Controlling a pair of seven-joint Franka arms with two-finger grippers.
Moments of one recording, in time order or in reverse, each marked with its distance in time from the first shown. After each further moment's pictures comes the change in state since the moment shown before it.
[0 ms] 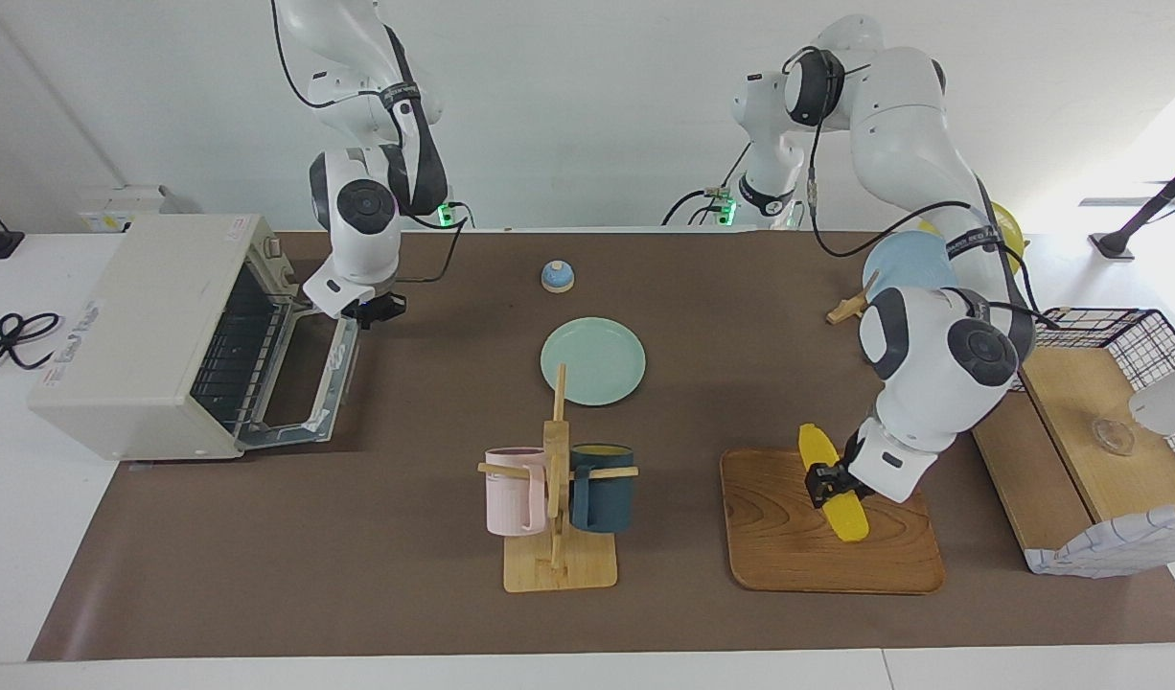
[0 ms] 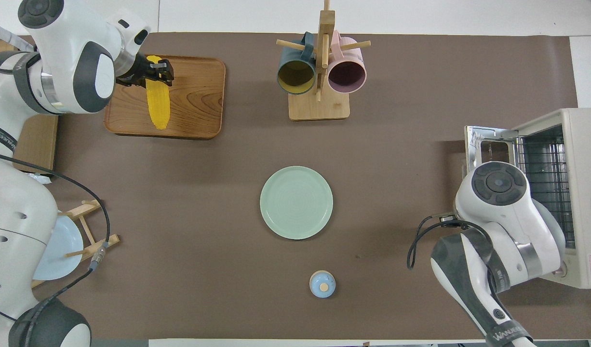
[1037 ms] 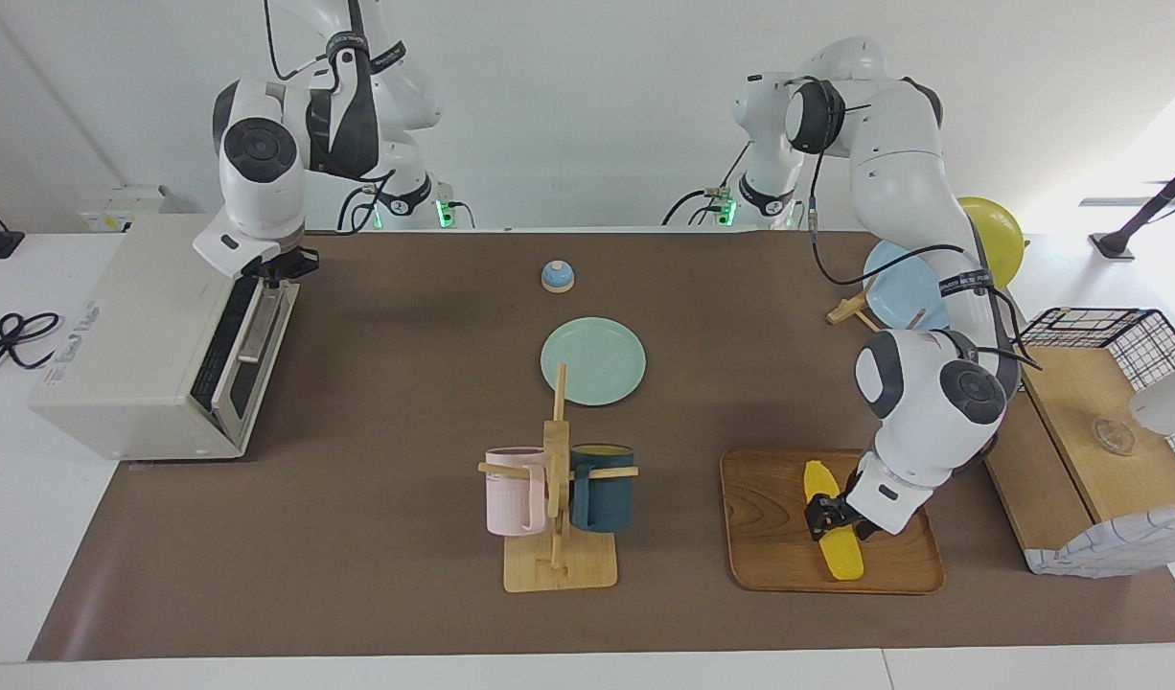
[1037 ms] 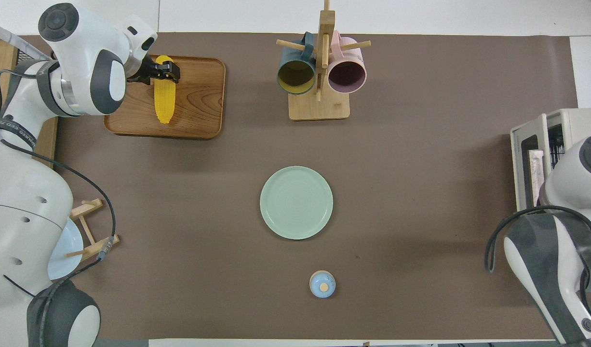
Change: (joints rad) left arm 0.008 0.077 -0.009 0.021 0.003 0.096 0.092; right arm -0.098 -0.102 -0.074 0.137 -0.072 -0.243 -0.329
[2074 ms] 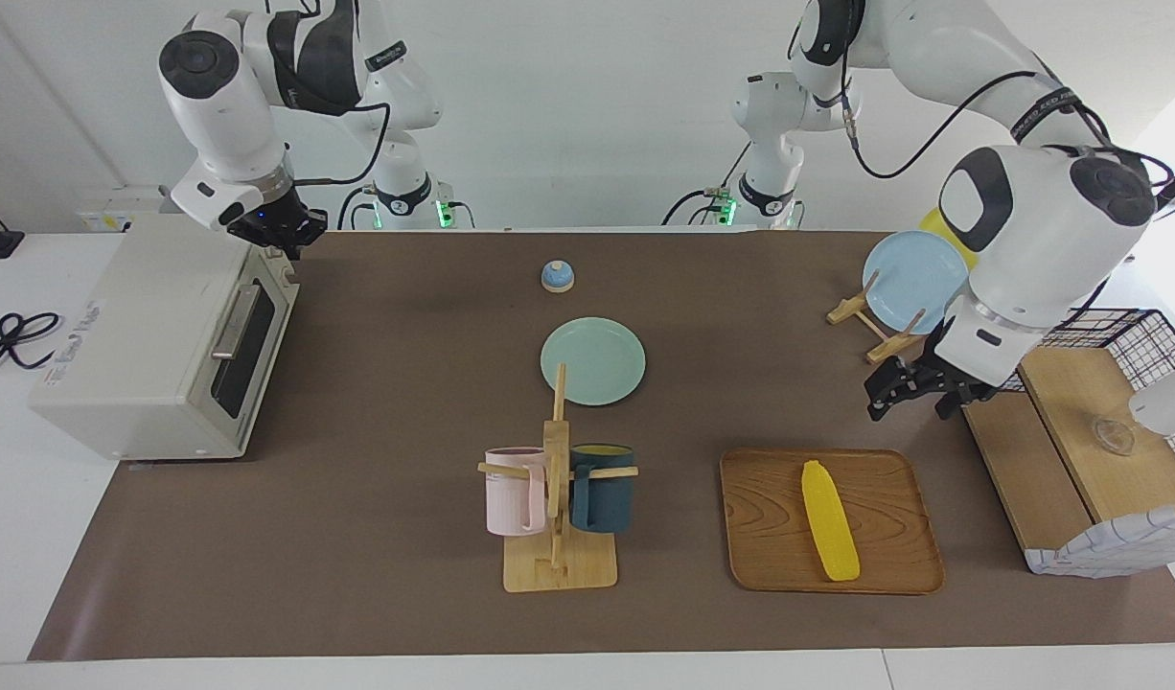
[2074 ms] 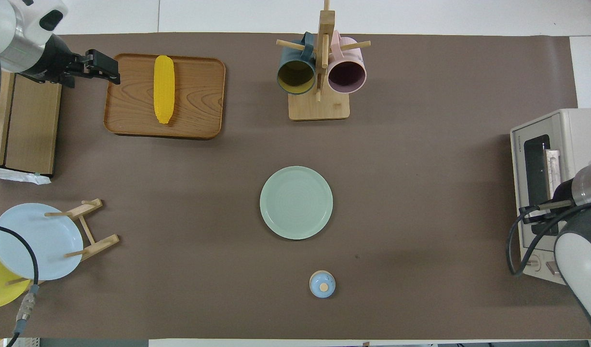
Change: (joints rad) left arm 0.031 -0.440 0.023 -0.112 0.005 -0.395 0.001; right arm 0.000 -0.052 -0.001 0.177 0.323 -0.128 -0.044
